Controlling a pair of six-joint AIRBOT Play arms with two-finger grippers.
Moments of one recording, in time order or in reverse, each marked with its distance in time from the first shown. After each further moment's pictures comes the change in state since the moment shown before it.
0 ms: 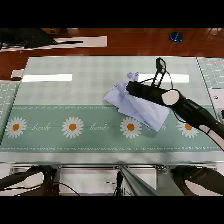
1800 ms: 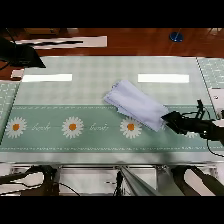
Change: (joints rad) left arm 0.021 -0.096 -0.004 0.447 -0.116 -0.076; right arm -0.831 0.241 -0.486 0.070 0.631 -0.296
